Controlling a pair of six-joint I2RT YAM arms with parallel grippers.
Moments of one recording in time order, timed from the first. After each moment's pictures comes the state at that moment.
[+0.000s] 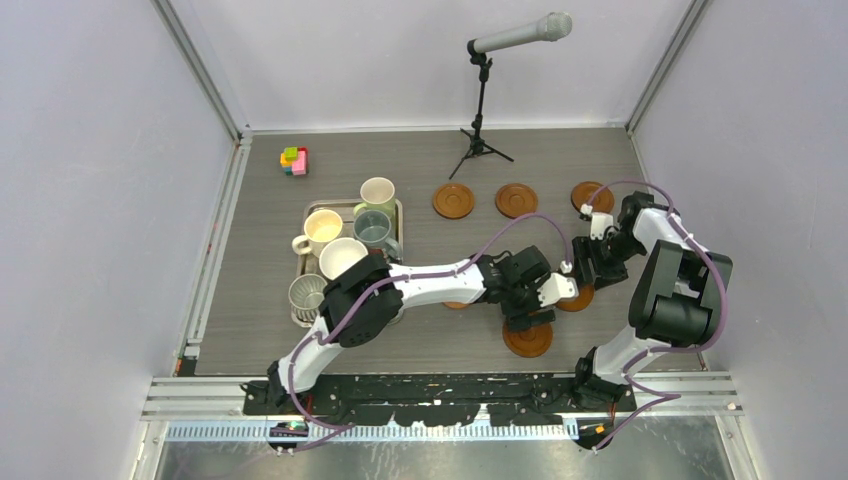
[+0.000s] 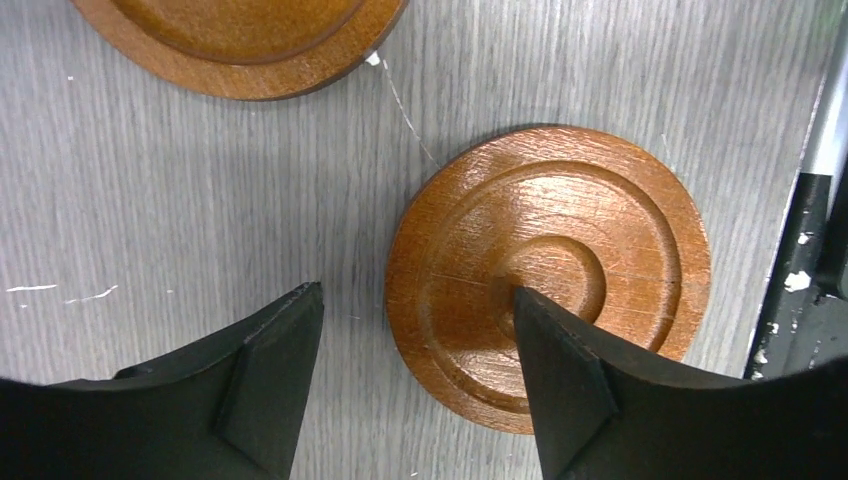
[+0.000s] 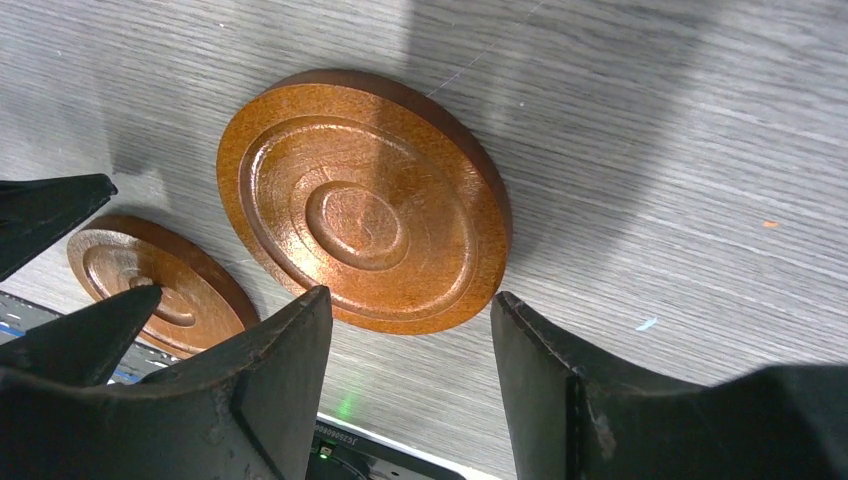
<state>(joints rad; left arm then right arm) -1.19 2.22 1.69 -0.39 0.20 0.23 -0.33 1.63 1.01 -0.92 -0.31 -0.48</state>
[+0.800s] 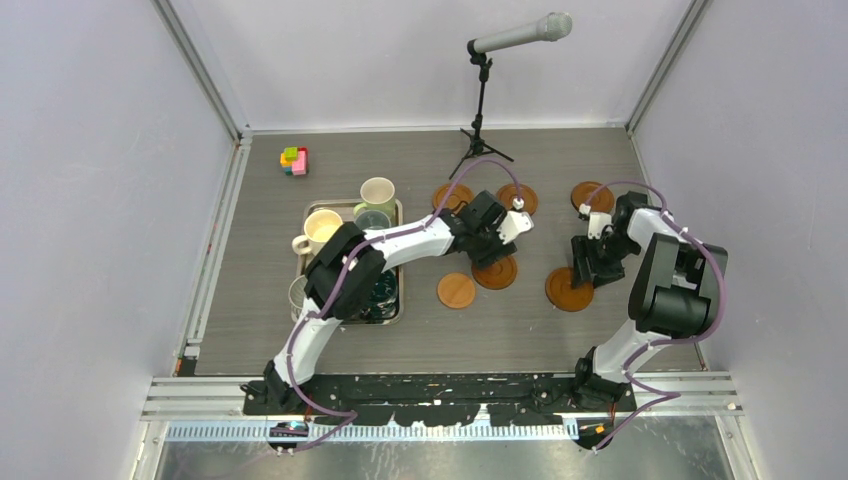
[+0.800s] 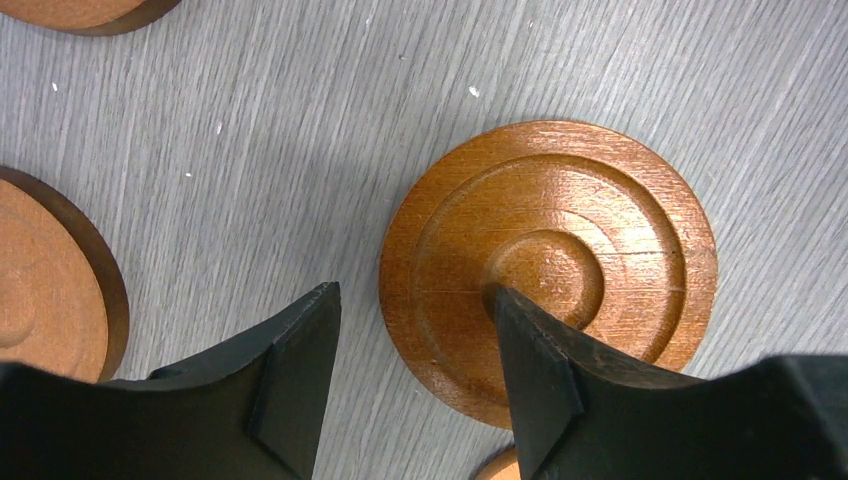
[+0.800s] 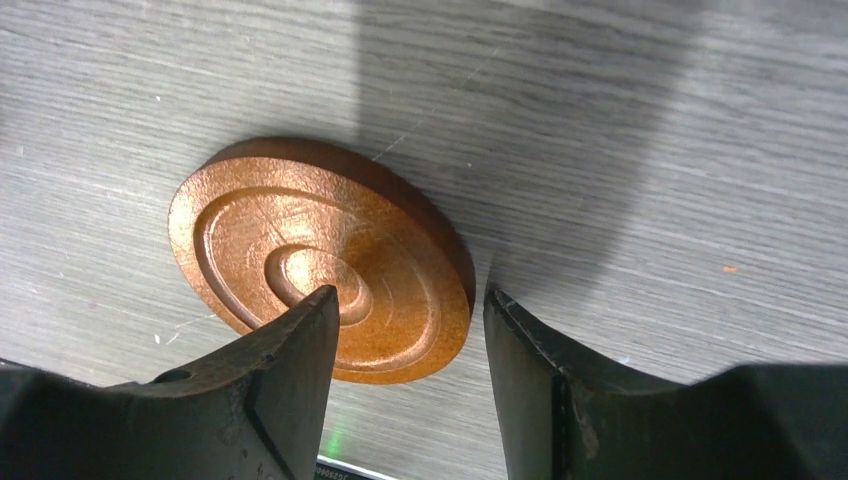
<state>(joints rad) -0.91 2.22 1.70 -0.36 0.10 0.31 -0.30 1.67 0.99 -0.82 -0.26 -0.42</state>
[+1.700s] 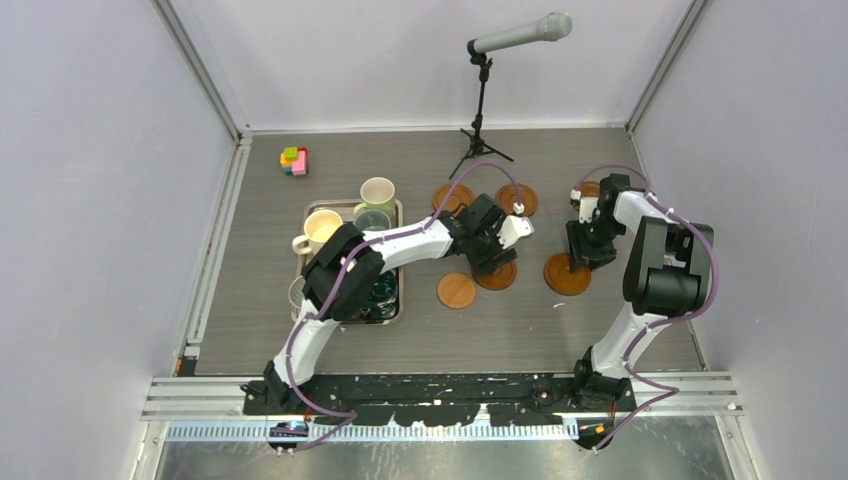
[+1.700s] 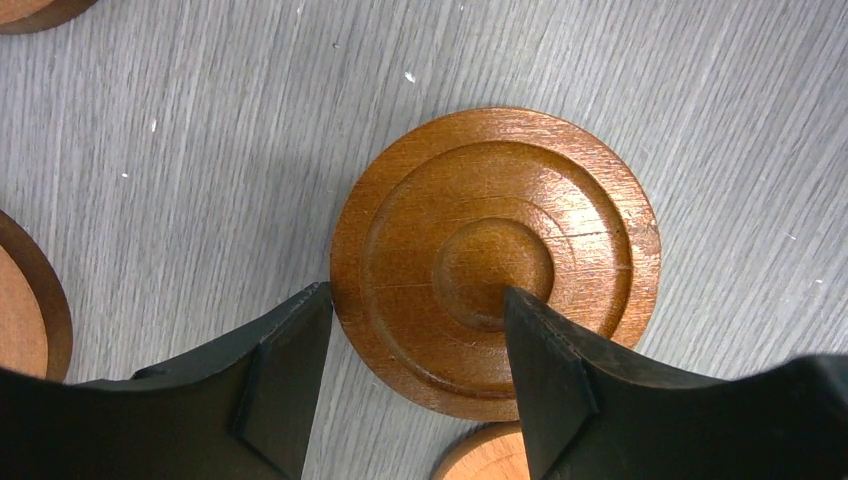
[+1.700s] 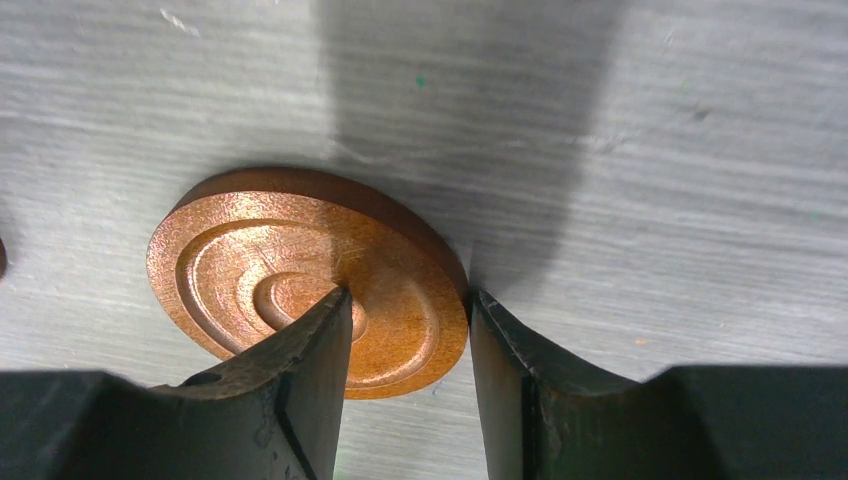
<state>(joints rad) -0.92 2.20 1.67 -0.36 0.16 0.31 -0.20 1.80 1.14 -0.80 -0.13 -0.31</state>
